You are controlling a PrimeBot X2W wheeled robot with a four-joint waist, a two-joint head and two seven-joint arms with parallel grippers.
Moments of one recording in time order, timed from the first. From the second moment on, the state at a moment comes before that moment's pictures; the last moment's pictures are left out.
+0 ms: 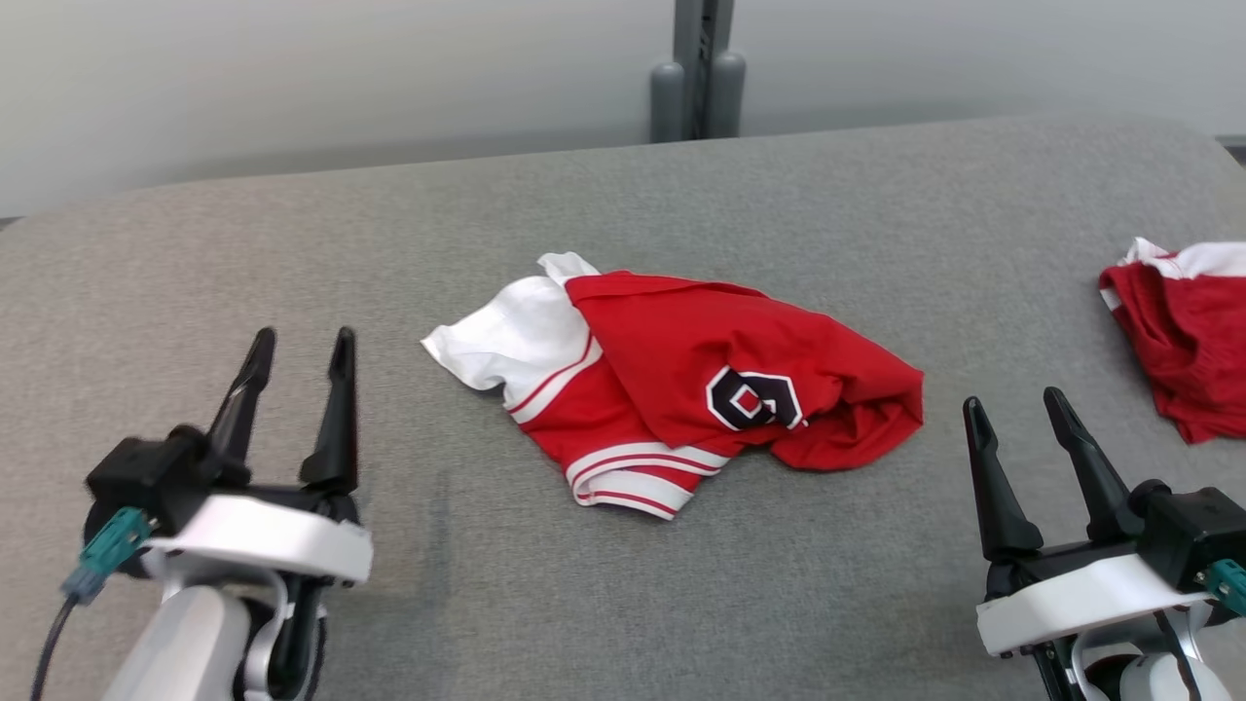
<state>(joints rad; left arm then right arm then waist) -0.25 0.28 -0.30 0.16 -0.56 0.09 -0.24 -0.06 -0.05 0.03 0.02 0.20 0.13 -0.12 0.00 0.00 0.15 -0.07</state>
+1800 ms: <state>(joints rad) 0.21 0.42 -0.18 -0.04 -0.60 0.15 -0.22 0.09 -0.06 0.01 -0.02 0.18 0.13 -0.03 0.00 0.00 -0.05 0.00</state>
